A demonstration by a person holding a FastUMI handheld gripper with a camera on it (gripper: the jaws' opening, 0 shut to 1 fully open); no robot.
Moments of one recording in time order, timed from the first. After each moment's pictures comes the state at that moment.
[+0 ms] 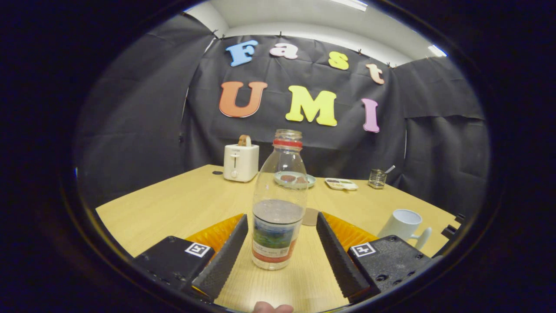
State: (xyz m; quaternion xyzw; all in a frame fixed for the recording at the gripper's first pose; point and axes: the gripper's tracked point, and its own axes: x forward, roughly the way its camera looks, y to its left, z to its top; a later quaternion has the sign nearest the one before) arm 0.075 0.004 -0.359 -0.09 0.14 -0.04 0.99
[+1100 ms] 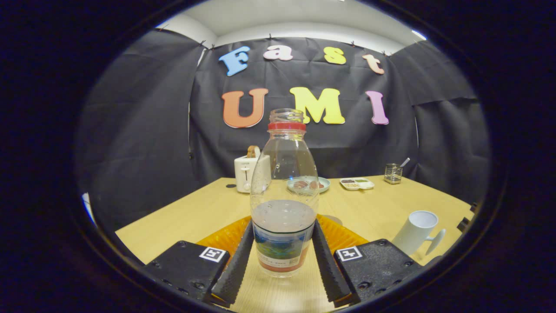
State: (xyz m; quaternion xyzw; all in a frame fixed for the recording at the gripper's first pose) arm 0.081 0.003 -0.317 0.02 0.13 0.00 0.99
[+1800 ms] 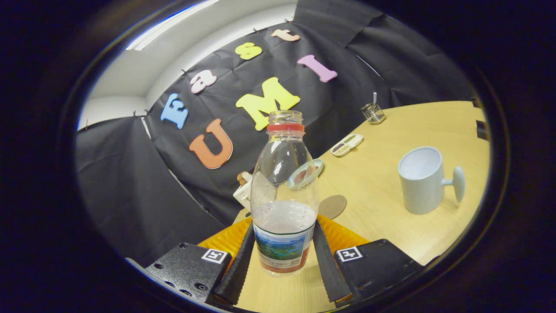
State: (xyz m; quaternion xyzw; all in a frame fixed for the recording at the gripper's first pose) arm 0.079 -0.051 -0.307 0.34 0.13 -0.02 0.93
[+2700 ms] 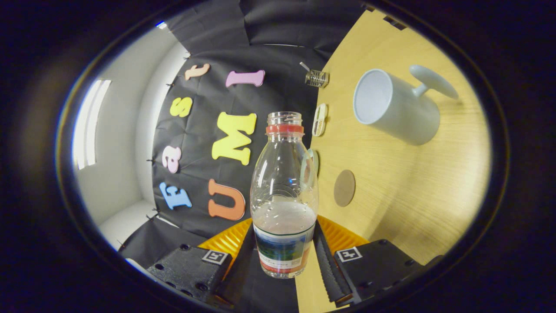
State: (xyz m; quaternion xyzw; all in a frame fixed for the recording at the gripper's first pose) arm 0.078 -0.076 -0.296 0.63 0.07 -0.04 0.77
